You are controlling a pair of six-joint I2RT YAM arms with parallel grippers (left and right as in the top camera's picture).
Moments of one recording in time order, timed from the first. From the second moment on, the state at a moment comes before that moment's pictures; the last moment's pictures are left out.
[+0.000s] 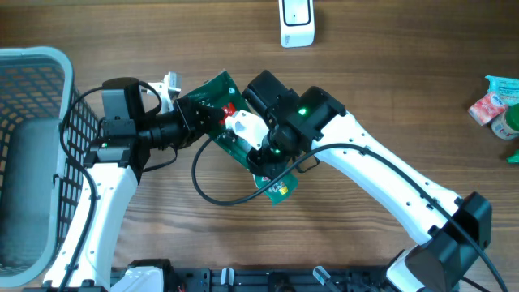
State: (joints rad) left arm 0.01 1.29 0.89 -0.39 0.94 -0.73; right arm 0.77 1.73 1.60 -1.21 -0.33 -0.22
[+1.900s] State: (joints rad) left arm 0.12 1.29 0.89 -0.26 0.78 -2.09; right arm 0.72 1.60 1.37 -0.62 -0.10 -0.17
